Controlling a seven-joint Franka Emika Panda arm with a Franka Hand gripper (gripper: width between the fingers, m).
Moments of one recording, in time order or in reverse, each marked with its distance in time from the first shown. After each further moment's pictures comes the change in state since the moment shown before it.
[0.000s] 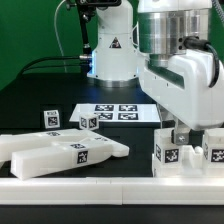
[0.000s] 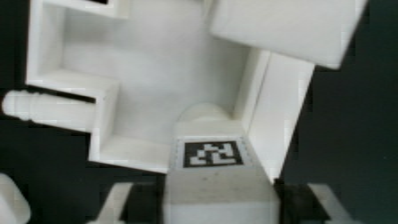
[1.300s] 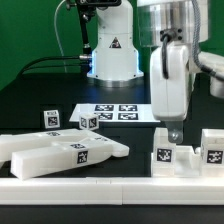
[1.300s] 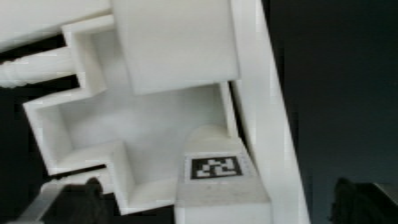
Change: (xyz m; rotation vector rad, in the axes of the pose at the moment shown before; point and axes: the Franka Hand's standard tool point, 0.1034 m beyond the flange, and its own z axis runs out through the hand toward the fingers) arm -0.010 0.000 -0.017 0.018 -0.046 0.428
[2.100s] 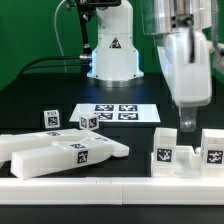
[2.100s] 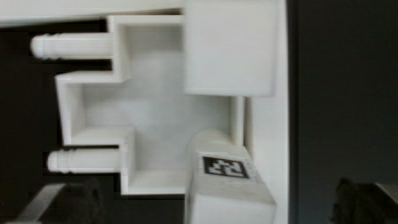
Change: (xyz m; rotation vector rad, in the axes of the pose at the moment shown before) arm -0.003 0.012 -0.008 0.004 -0.007 -0.282
